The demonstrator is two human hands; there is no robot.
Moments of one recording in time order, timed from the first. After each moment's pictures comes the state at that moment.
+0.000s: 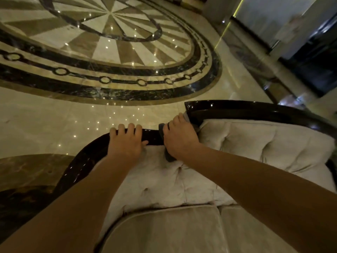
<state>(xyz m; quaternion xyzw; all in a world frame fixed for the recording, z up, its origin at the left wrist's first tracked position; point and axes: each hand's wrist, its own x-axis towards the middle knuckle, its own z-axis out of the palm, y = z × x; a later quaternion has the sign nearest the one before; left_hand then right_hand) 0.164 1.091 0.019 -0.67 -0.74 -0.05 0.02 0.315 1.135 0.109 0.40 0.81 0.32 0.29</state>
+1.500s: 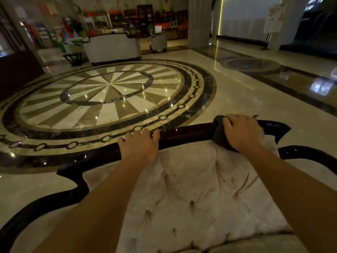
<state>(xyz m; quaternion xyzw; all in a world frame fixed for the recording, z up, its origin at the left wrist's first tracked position) 0.527 1.209 0.214 -0.62 -0.78 -0.07 0.01 0.810 1.275 0.190 0.71 0.65 0.02 -0.26</state>
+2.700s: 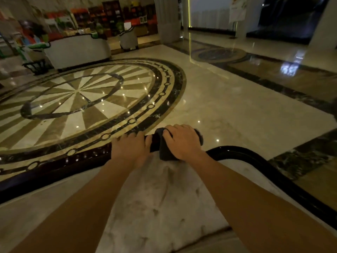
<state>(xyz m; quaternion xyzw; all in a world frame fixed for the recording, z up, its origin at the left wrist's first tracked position) 0.803 1.290 0.213 -0.72 -0.69 0.01 0.05 0.964 1.330 0.156 0.59 0.74 0.00 -0.31</state>
